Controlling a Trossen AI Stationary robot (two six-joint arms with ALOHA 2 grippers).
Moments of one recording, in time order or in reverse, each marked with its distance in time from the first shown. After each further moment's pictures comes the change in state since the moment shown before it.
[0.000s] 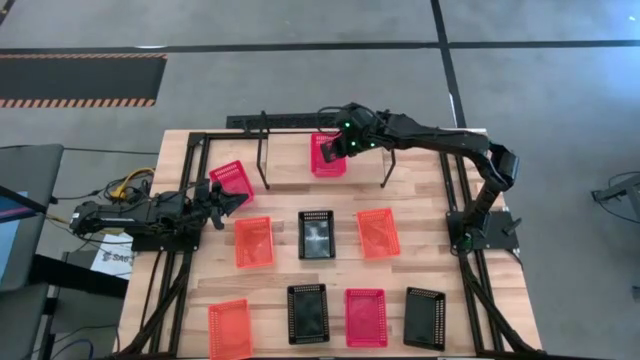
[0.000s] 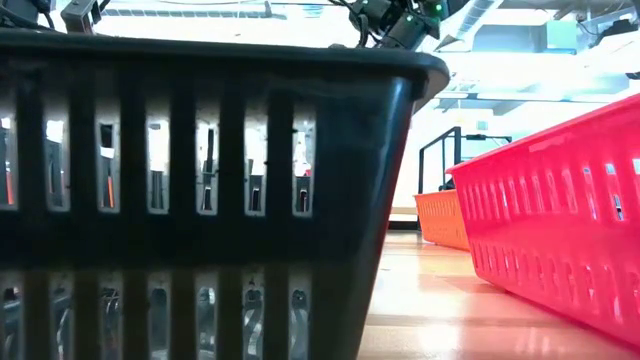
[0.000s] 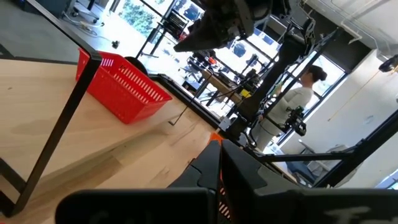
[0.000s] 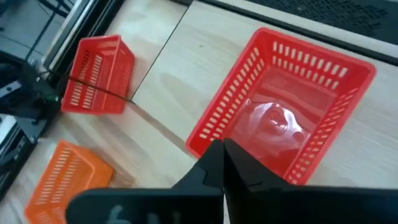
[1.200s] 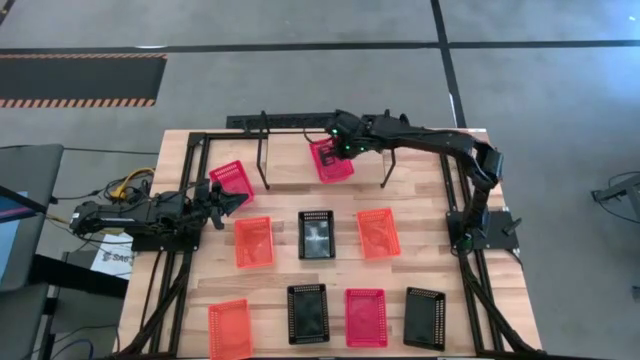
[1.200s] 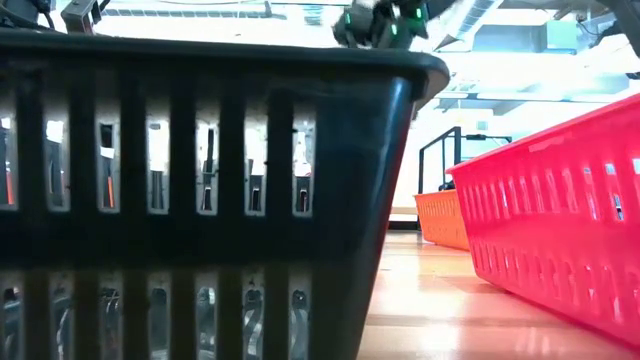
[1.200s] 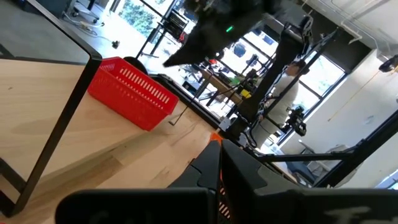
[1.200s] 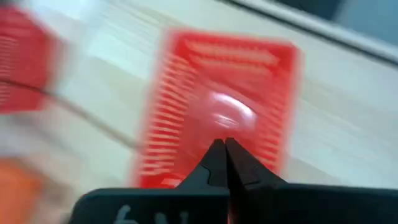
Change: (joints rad) left arm 0.000 0.000 0.000 0.000 0.000 -0.001; right arm 0.035 0.105 0.141 -0.205 0.155 0.018
